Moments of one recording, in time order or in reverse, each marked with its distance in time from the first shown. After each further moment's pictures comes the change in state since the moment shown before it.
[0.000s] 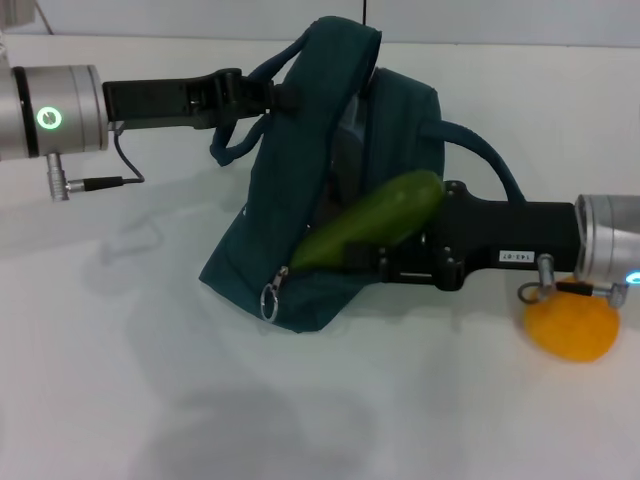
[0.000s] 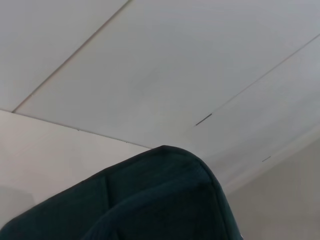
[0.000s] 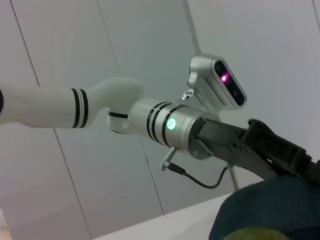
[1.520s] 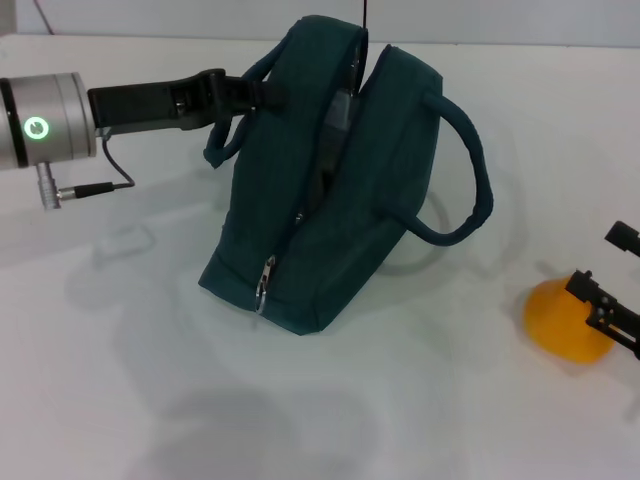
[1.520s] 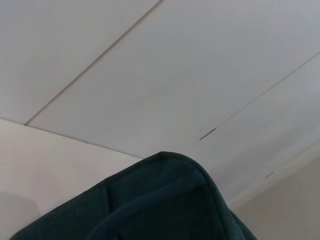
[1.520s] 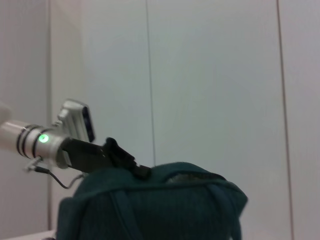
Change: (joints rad) left arm 0.027 -0.003 -0.028 -0.013 -0.022 -0.009 0.040; right arm -0.430 -0.021 0.394 0.170 0.046 -0.179 -0.624
